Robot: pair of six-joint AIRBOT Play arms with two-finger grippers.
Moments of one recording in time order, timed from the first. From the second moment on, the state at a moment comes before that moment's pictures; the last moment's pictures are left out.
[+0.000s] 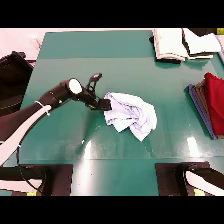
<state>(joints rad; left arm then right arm) -0.52 -1.50 1.17 0.96 -0.89 -1.53 0.04 -1.13 1.76 -0.97 1.18 1.26</state>
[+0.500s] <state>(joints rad) -0.47 -1.53 1.18 0.89 -0.90 -1.47 -0.02 -1.12 1.73 -0.97 1.30 1.28</state>
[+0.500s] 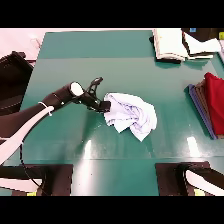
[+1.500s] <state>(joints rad) -0.46 -1.58 1.20 0.88 -0.93 -1.41 -0.18 -0.99 1.22 -0.91 1.24 1.28</state>
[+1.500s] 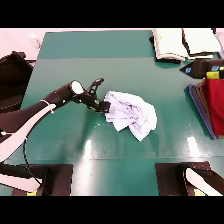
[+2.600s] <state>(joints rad) -0.30 -1.48 1.33 0.98 -1.01 -1.40 0.05 -1.18 0.84 -0.91 1.04 1.25</state>
